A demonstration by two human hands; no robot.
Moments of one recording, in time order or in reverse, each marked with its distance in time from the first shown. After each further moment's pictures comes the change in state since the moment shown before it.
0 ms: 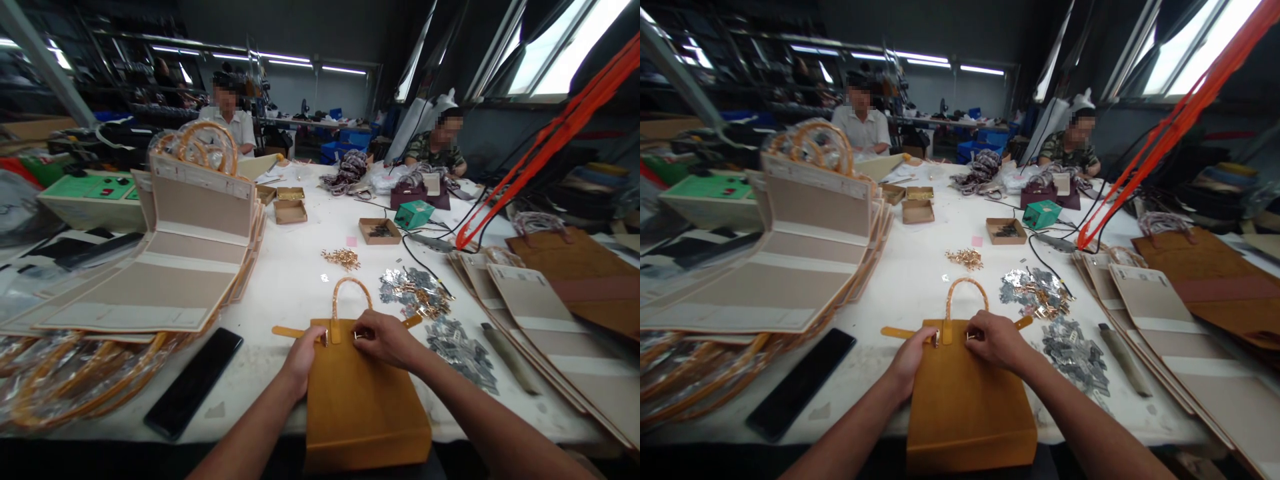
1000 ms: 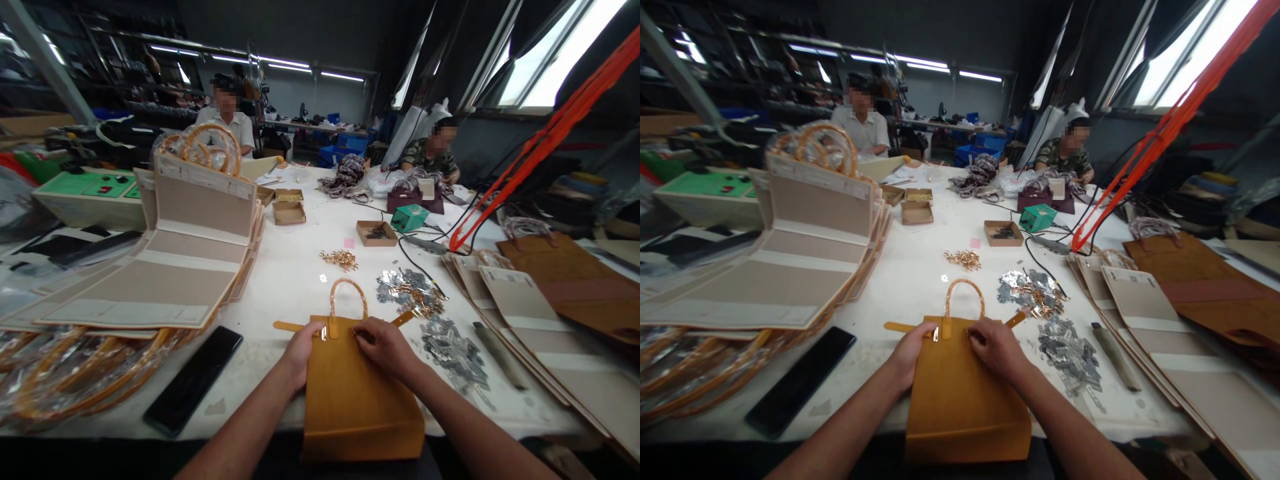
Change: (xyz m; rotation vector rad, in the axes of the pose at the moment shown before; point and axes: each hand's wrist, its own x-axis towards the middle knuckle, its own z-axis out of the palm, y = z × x) left_hand 0.007 0.009 -0.006 -0.039 -0.207 -0.077; right_hand -0.013 0.018 0.029 -0.088 0.202 -0.055
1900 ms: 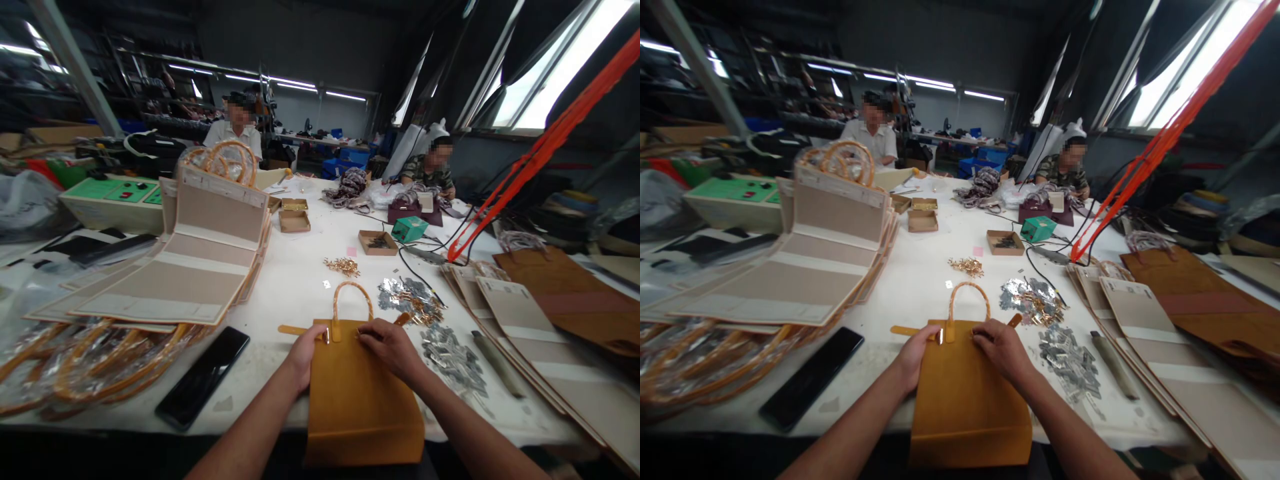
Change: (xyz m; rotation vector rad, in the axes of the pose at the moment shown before) left_hand -0.007 -0.002 -0.004 0.004 -0.020 0.010; right_hand -0.002 -0.016 -0.011 0.287 0.026 0.141
